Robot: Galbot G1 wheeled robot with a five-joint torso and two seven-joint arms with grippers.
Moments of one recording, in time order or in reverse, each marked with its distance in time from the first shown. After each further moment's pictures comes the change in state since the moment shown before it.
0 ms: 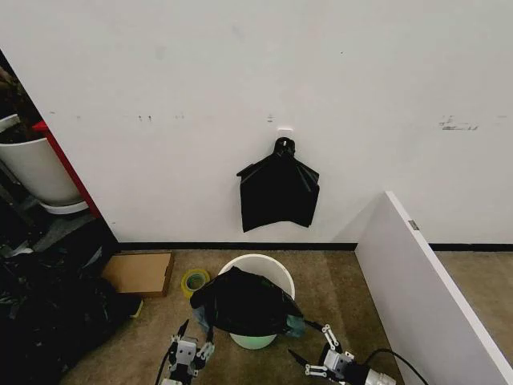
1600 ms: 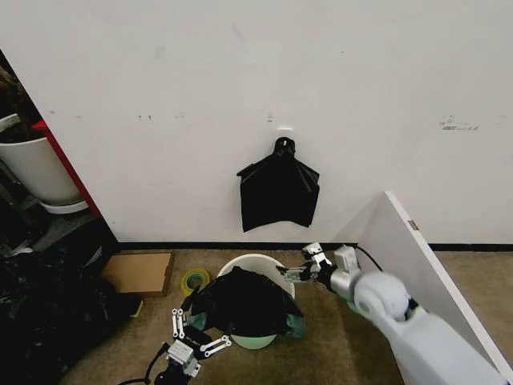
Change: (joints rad) left arm 0.002 -0.132 -0.166 -0.008 -0.145 -0.738 0.462; right arm 0.572 0.049 -0.152 0.243 0.634 -1.384 0.117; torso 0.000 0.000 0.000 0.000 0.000
